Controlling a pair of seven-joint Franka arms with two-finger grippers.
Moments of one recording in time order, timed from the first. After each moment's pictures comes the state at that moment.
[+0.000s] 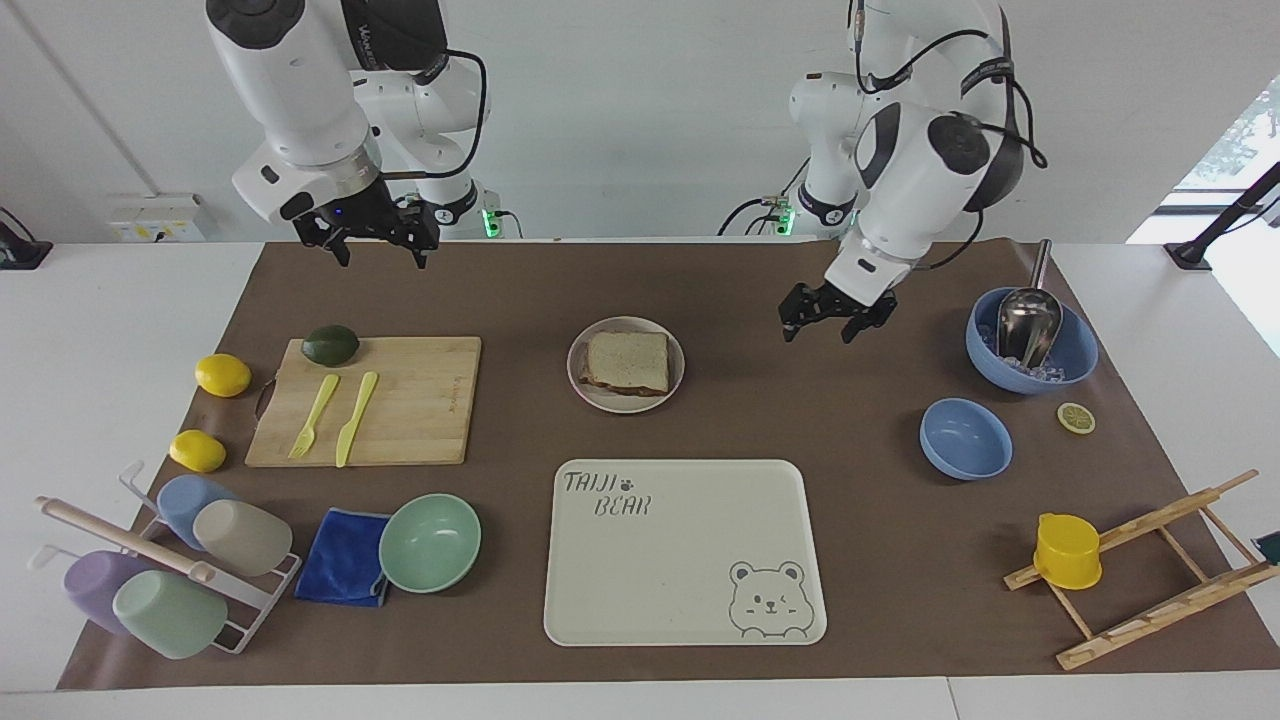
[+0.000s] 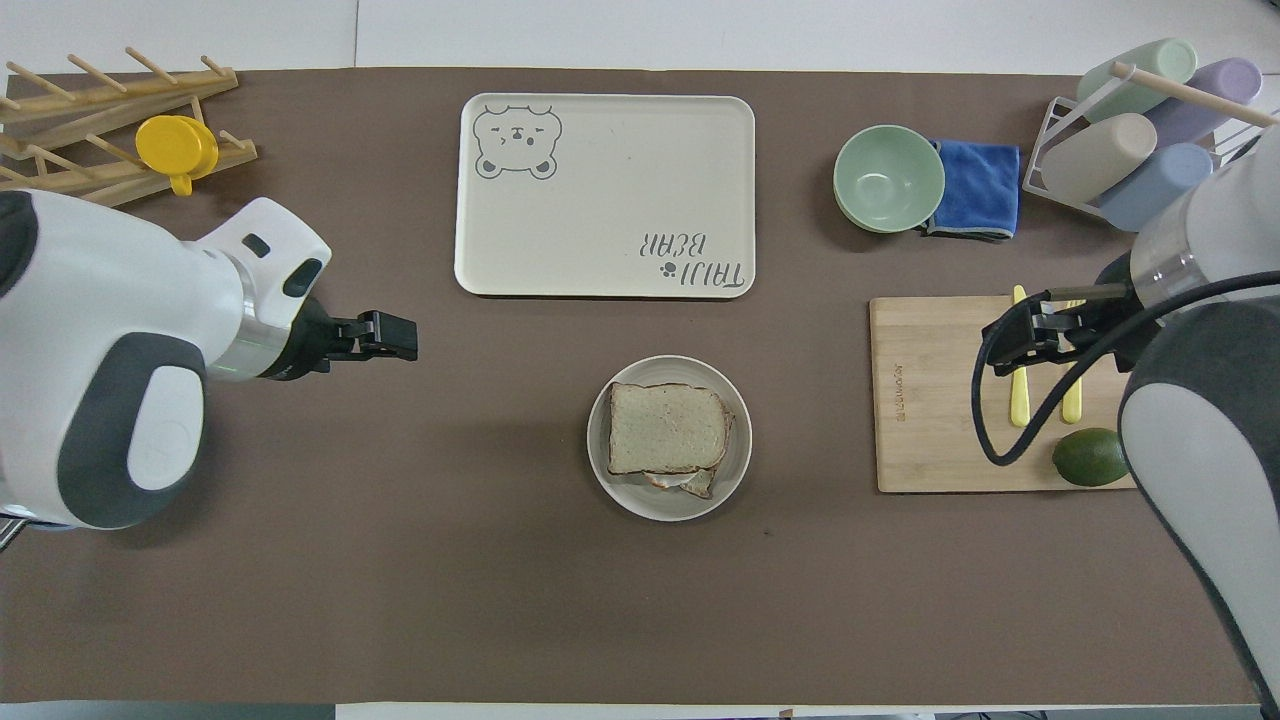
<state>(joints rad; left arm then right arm) -0.38 -0.03 -0.02 -2.10 -0.20 2.10 -0.28 0.10 0.01 0.02 -1.60 -0.04 1.42 0.14</state>
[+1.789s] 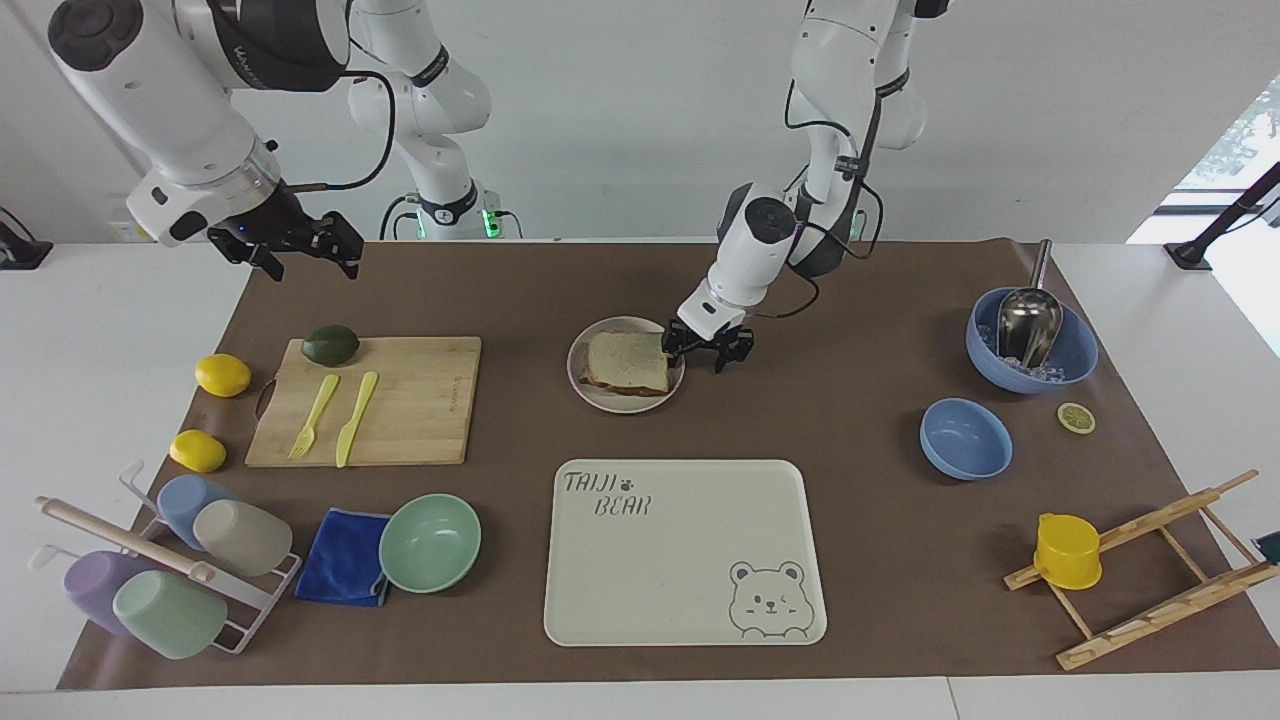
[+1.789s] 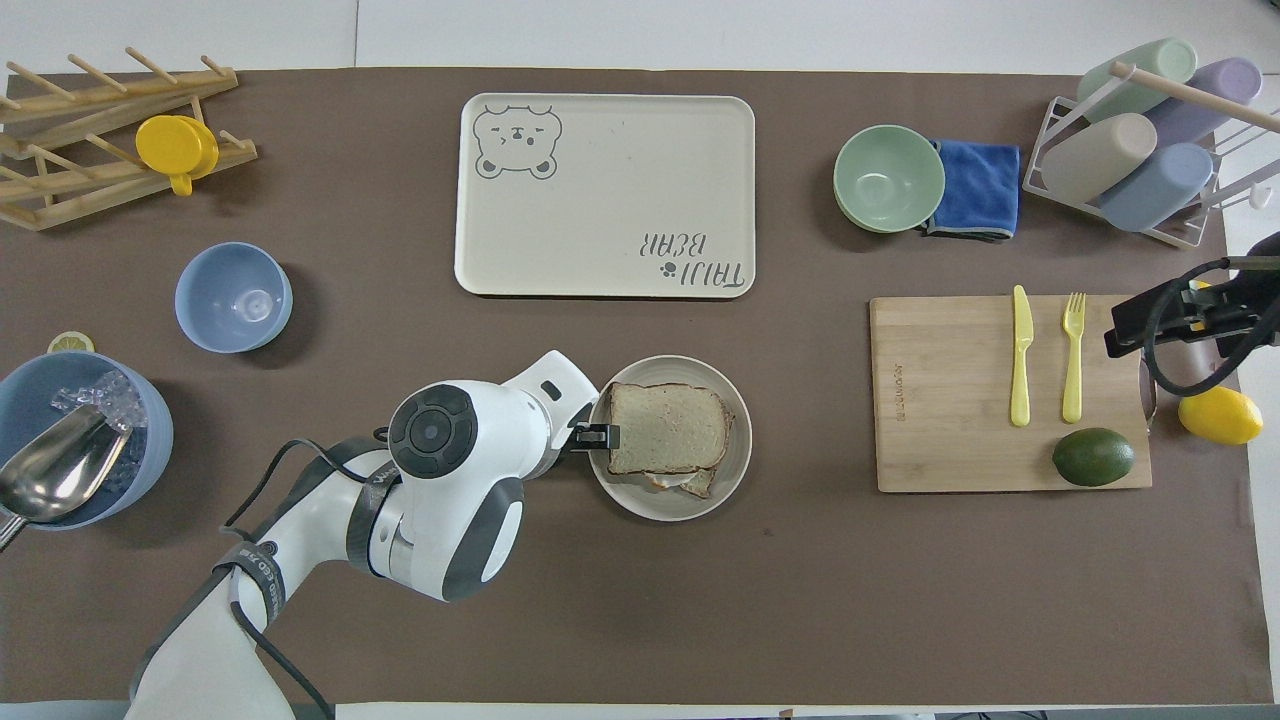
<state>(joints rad) -0.66 0.16 -0.02 -2.27 -0.32 2.54 -0.33 0.03 0.03 -0.09 -1.58 0.02 1.43 -0.03</state>
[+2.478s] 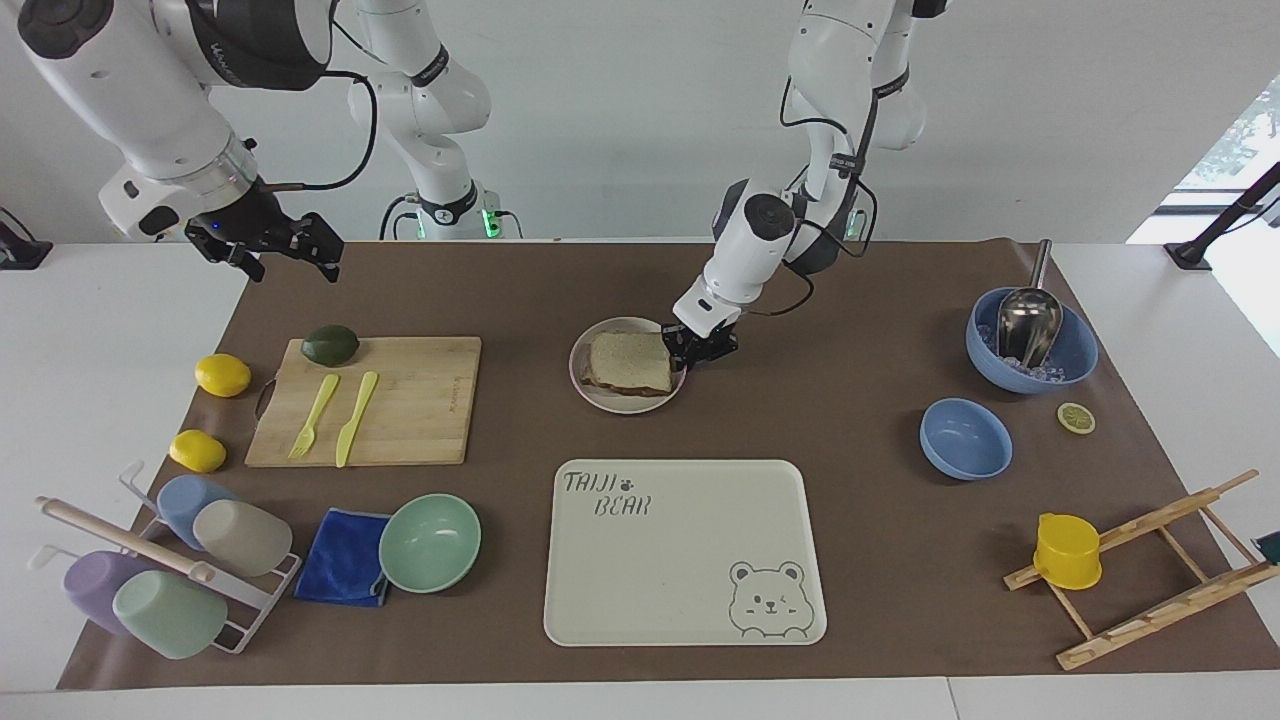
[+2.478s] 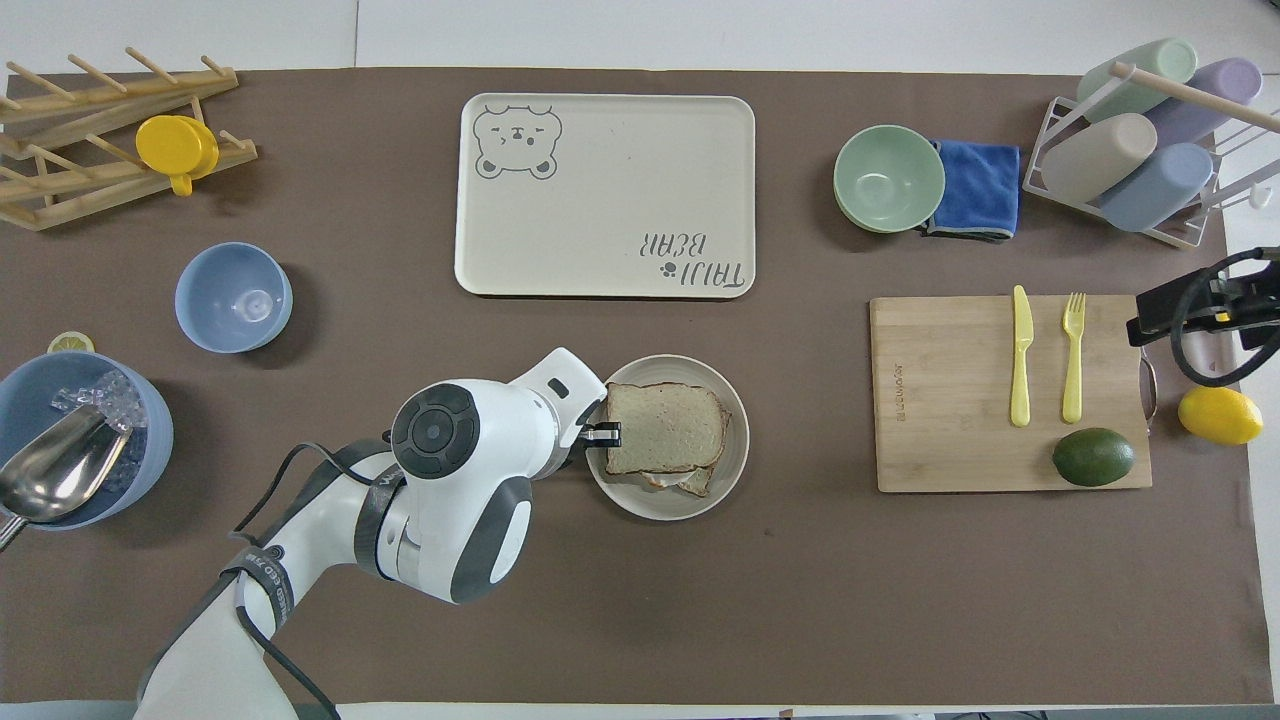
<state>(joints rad) -0.68 0.16 -0.02 -2.25 -0.37 2.54 -0.33 0.03 0.03 -0.11 -1.58 0.02 1.46 -0.03</state>
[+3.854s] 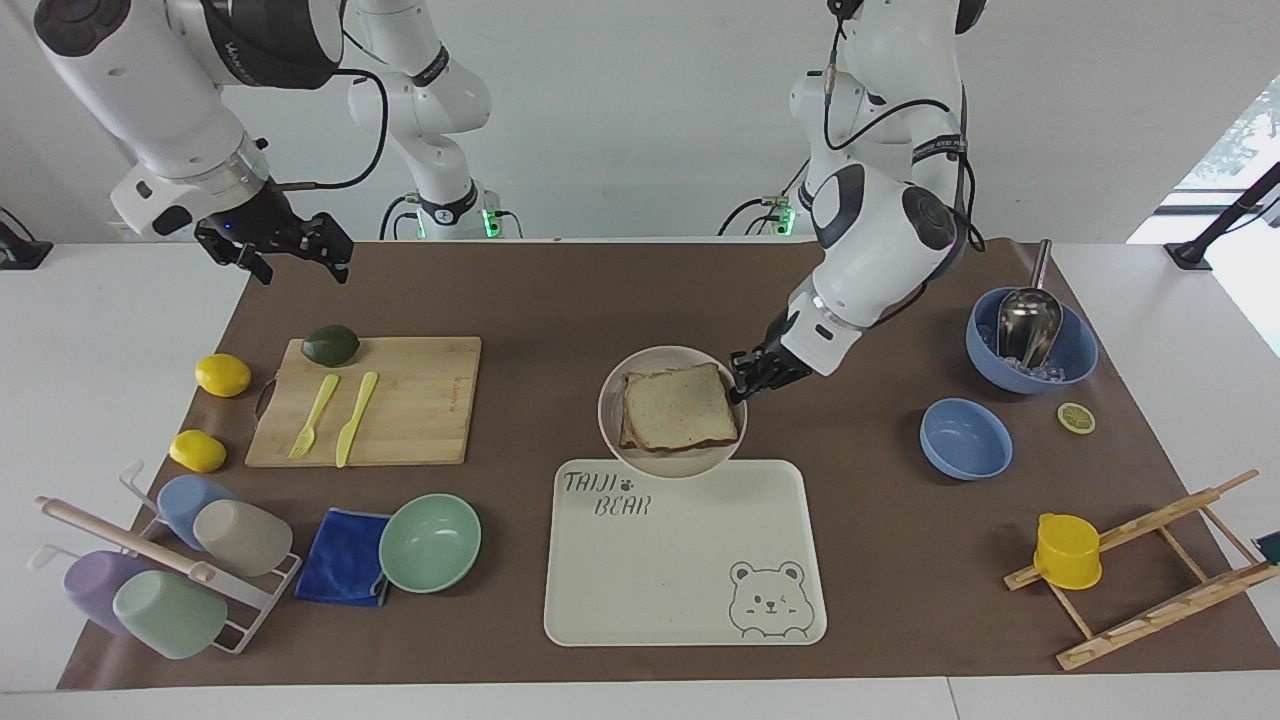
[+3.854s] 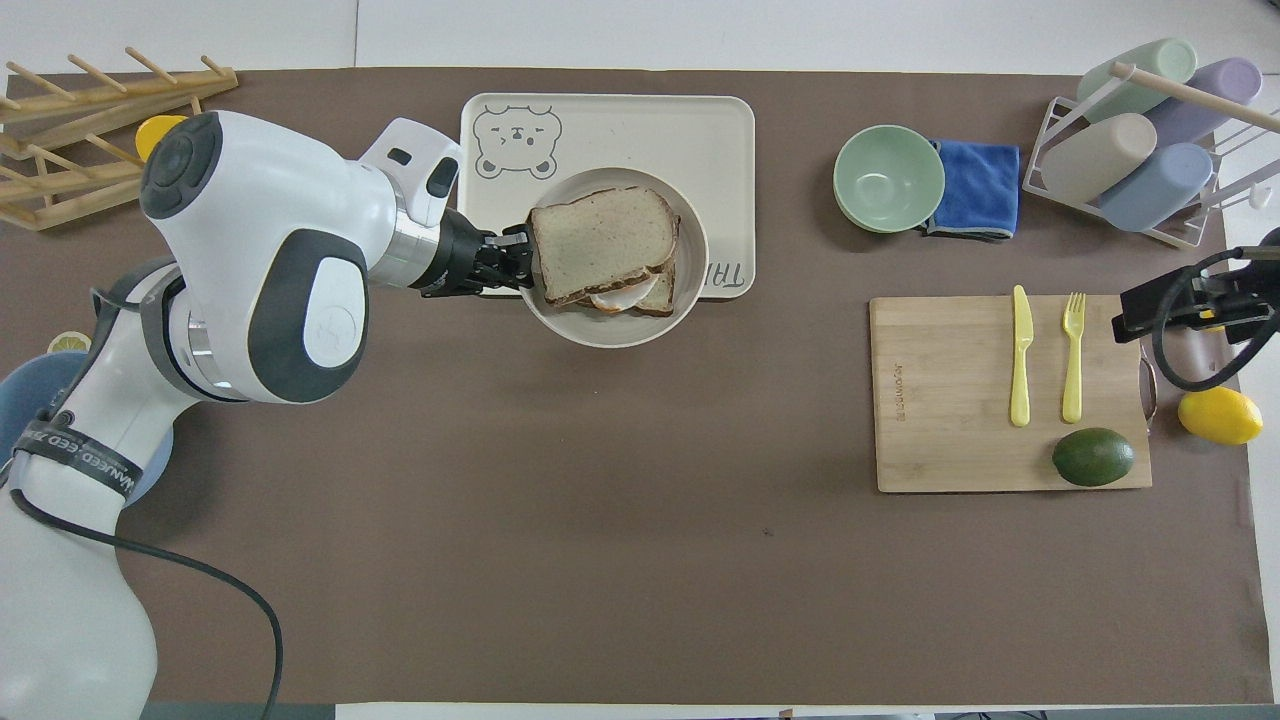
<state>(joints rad) -0.41 0.29 0.02 -1.69 -0.47 2.11 -0.36 0.05 0.03 -0.11 -1.58 0.02 1.47 -0.03</state>
